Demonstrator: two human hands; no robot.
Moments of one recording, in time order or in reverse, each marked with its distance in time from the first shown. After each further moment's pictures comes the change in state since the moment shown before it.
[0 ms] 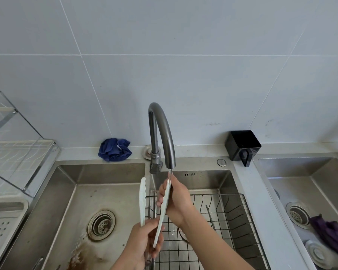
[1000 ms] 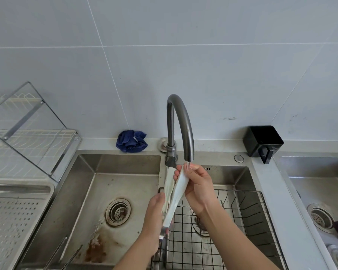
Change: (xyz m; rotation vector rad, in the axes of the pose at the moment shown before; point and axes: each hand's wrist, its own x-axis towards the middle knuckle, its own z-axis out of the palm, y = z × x) left_hand -0.006 0.021 0.011 0.104 0.192 0.124; right_hand 0.001 -0.010 -0.005 0.147 -0.121 -0.245
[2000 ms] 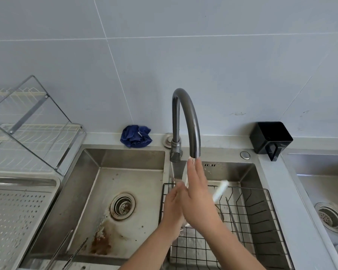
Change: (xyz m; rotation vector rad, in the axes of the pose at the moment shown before) left_hand 0.008 0.006 0.038 -0.083 -0.137 0.117; right_hand -0.062 -0.002 0.037 -1.420 -0.042 -0.328
